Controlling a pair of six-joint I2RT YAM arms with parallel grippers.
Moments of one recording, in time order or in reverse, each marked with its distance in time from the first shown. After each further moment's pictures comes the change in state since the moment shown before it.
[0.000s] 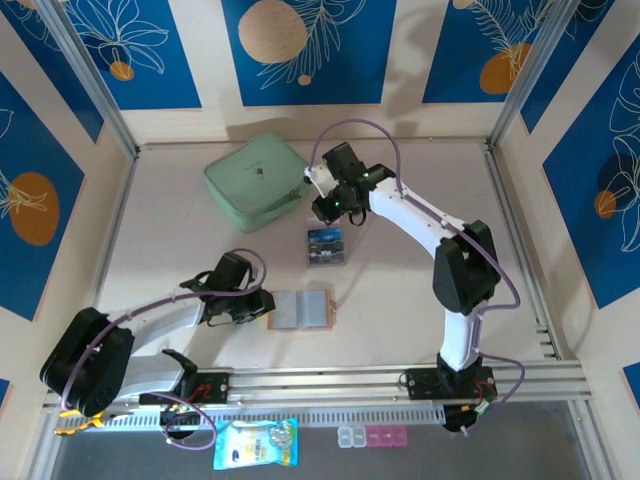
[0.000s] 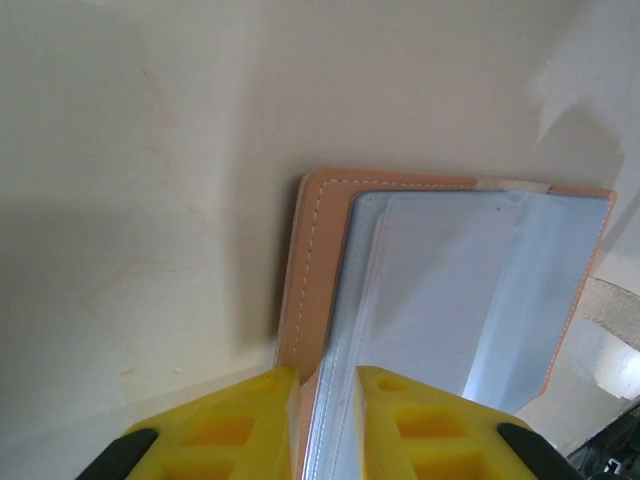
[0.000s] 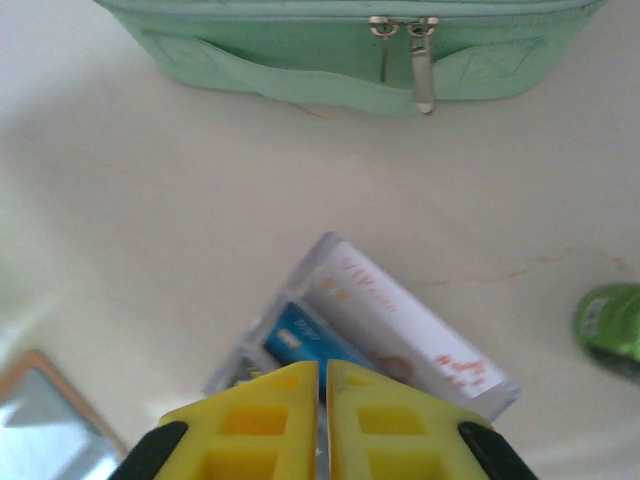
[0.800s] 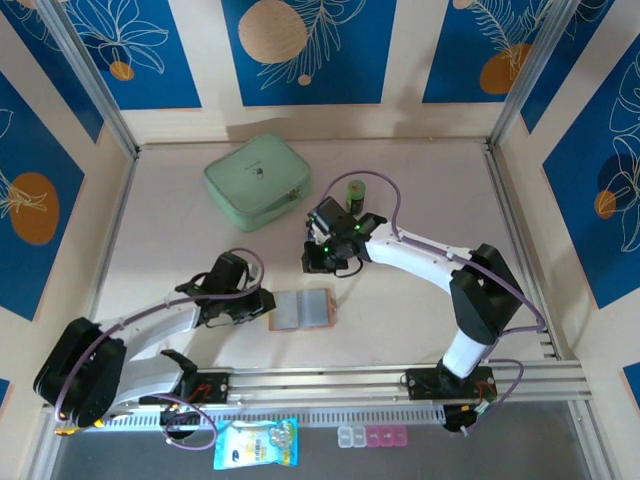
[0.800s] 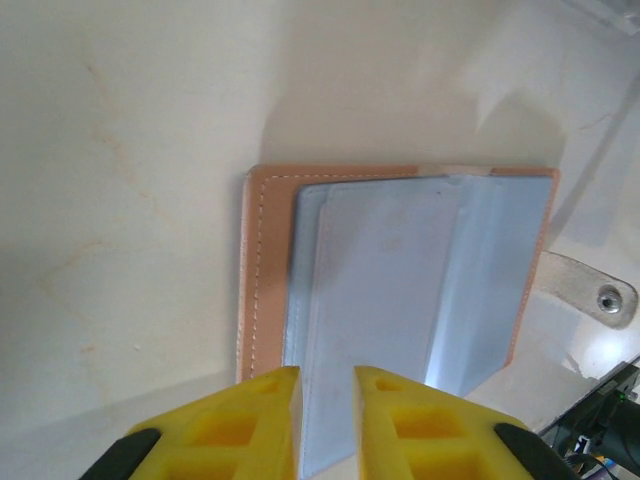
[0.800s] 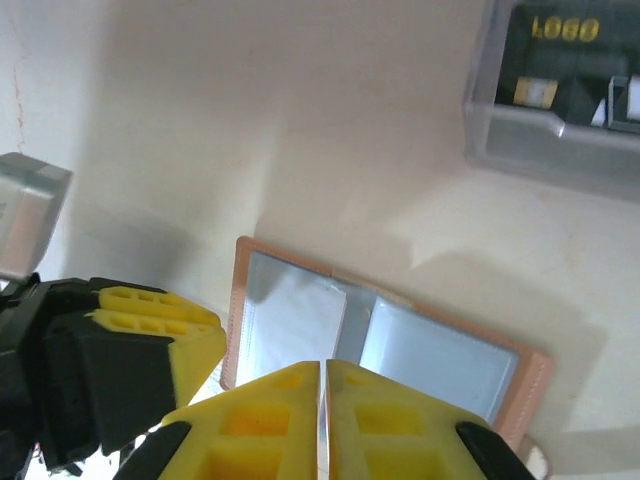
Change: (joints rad) left arm 0.001 -0.081 -0.018 0.002 0.024 0.000; right arm 0.200 -0.189 -0.396 0.120 -0.103 0.732
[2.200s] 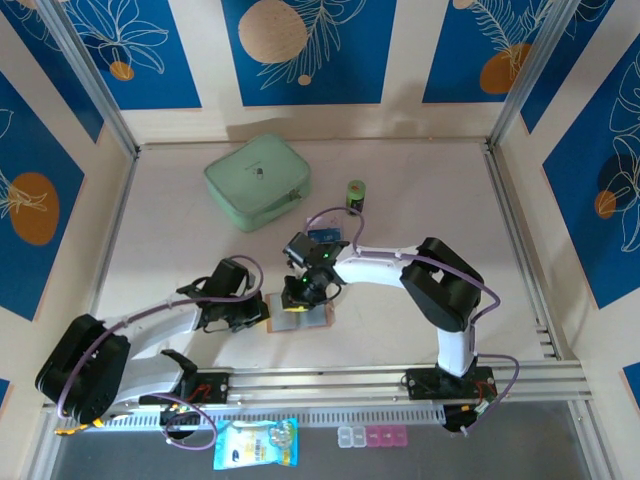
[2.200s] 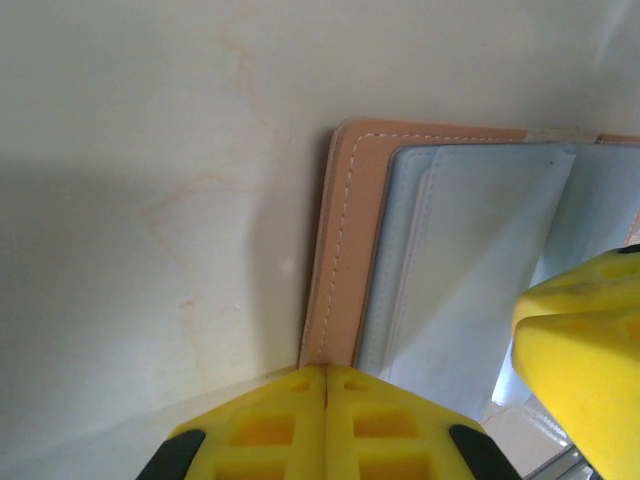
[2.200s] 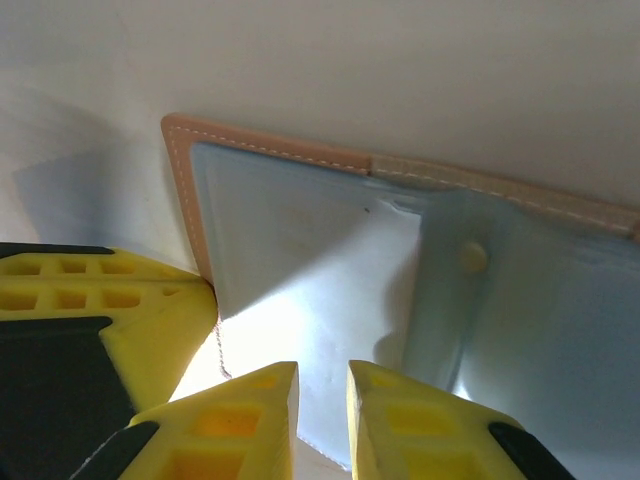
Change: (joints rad) left arm 0.000 0.030 -0.033 -0.039 -0.011 0.002; right arm 0.147 0.213 -0.048 0.150 -0.144 0.196
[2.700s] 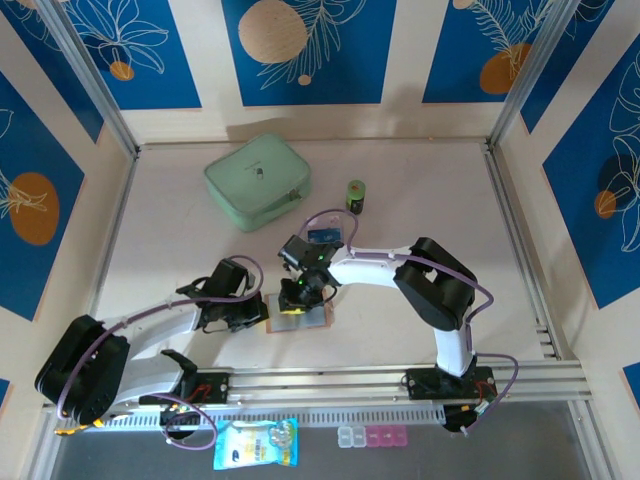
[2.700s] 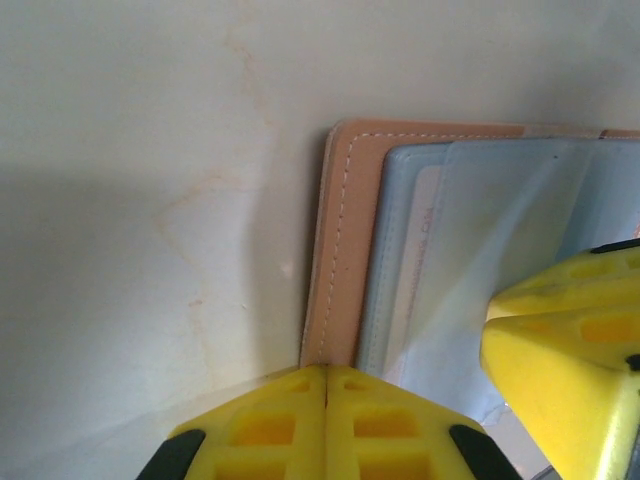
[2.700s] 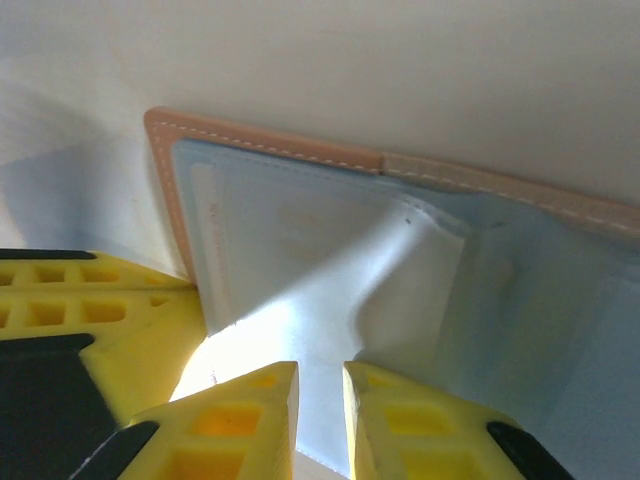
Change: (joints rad) left arm 0.004 -0.002 0.000 -0.007 -0.005 0.026; right arm 0.016 0.030 0.026 -0.024 0.019 0.003
